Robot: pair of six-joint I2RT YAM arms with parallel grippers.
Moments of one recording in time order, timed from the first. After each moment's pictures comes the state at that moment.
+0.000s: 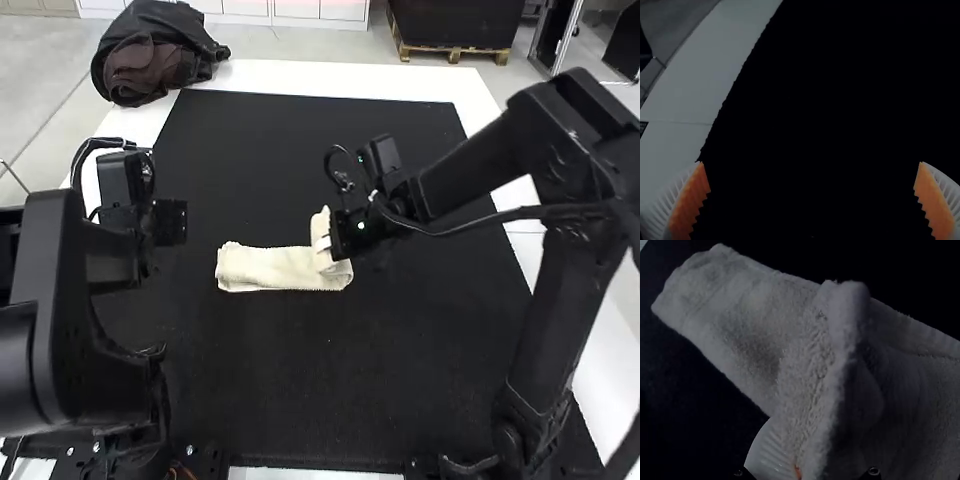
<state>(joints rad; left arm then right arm) 0.29 1.07 0.29 0.37 -0.03 0.15 0.64 1.75 0.87 0.08 -0.36 0.18</state>
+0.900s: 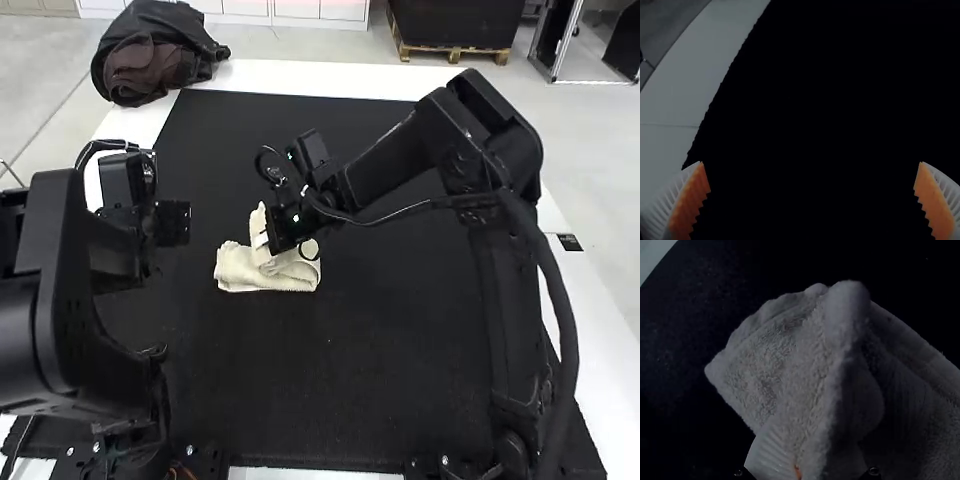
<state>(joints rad) 0.29 1.13 0.29 0.43 0.01 0.15 0.83 2.09 1.27 0.05 -0.36 0.20</state>
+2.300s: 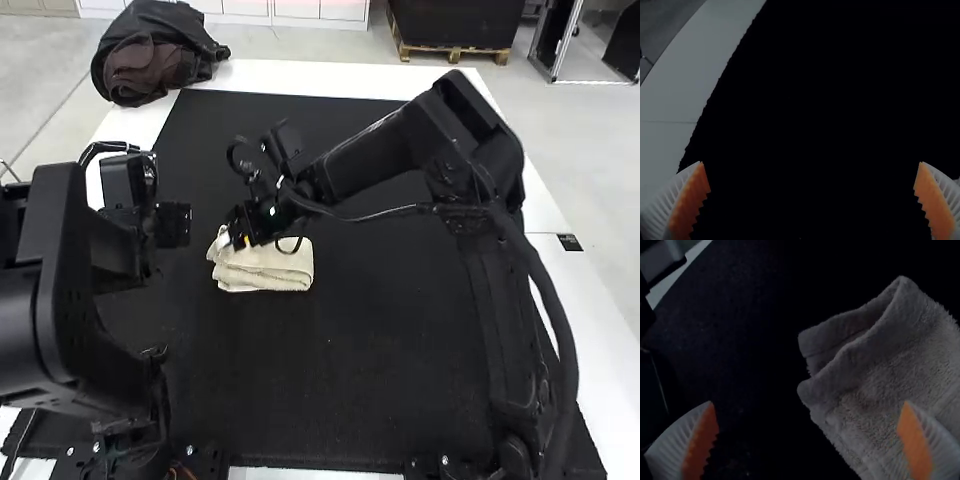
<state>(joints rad) 0.29 1.15 0.29 0.43 0.01 0.15 0.90 2.10 1.42 -0.04 -0.40 0.22</state>
